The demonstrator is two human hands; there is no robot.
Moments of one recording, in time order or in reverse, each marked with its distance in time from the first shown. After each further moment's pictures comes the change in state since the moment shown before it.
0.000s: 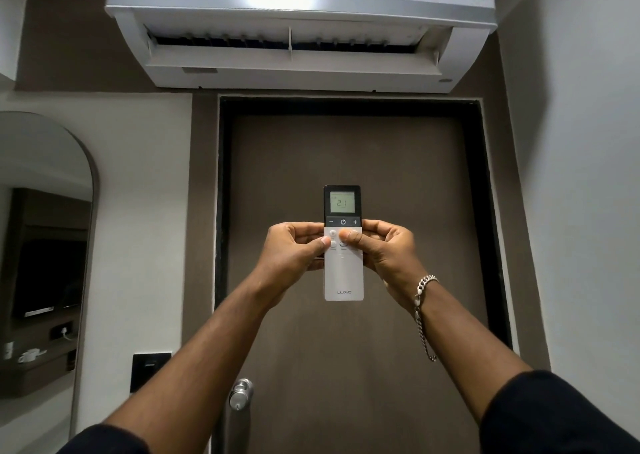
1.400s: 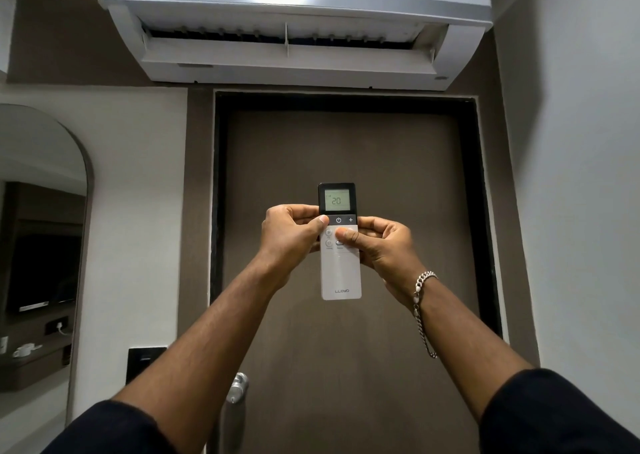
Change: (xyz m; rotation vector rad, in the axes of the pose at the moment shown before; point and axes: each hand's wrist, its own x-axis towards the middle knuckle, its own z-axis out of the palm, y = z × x) left_hand 0.012 0.015 0.015 0.032 0.190 -0.012; right_hand -0.005 -0.008 -0.005 -0.019 -0.023 0.035
